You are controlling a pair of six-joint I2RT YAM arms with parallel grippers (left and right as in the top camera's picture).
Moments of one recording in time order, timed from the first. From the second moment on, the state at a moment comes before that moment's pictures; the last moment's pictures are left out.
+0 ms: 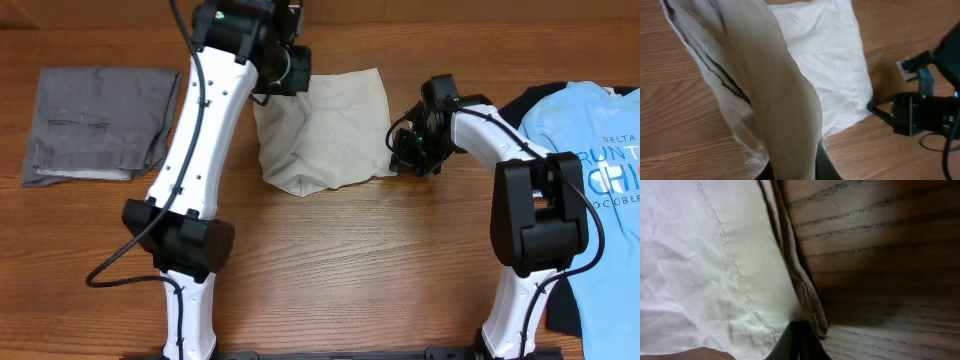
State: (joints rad) left arm -0.35 2.18 2.47 -1.46 0.13 -0.24; right arm 0.16 2.11 1.43 -0.80 -0.42 0.36
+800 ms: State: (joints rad) left arm -0.48 2.38 2.47 -1.36 0.22 -0.27; right arm 0.16 2.09 1.39 -0.74 -0.42 0.36
